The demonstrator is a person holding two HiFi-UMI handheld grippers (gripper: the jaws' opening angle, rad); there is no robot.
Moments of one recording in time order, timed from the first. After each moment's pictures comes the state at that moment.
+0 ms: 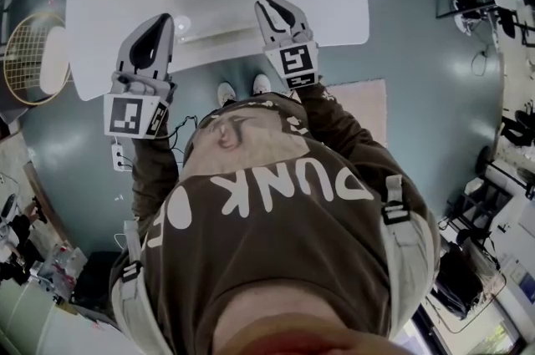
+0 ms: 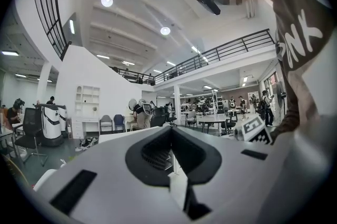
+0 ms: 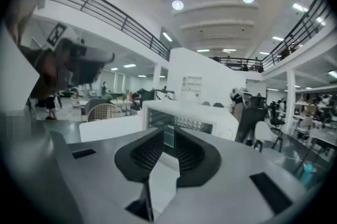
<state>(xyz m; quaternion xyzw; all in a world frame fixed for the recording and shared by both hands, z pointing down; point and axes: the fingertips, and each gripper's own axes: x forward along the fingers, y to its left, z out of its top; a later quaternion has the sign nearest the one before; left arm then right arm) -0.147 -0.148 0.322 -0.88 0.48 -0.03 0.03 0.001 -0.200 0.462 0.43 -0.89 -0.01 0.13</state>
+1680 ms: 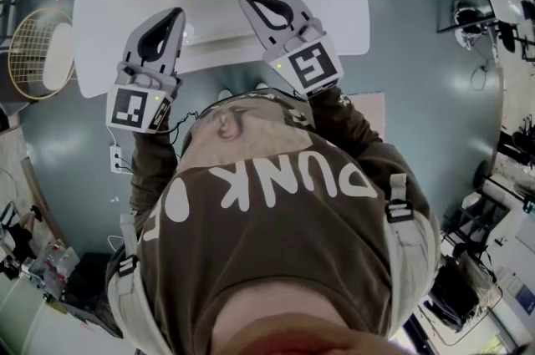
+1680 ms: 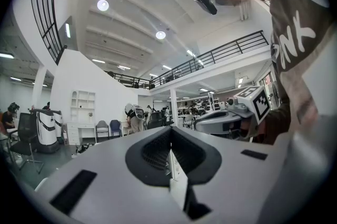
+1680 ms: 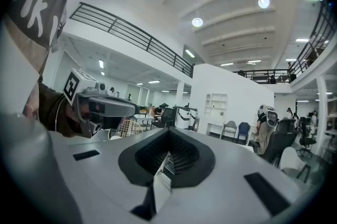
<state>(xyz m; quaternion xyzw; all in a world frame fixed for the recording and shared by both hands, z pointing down) -0.134 -0.151 0.307 -0.88 0.46 -0.02 0.06 -0.049 -0.177 0.329 0.30 -0.95 -0.08 0.05</state>
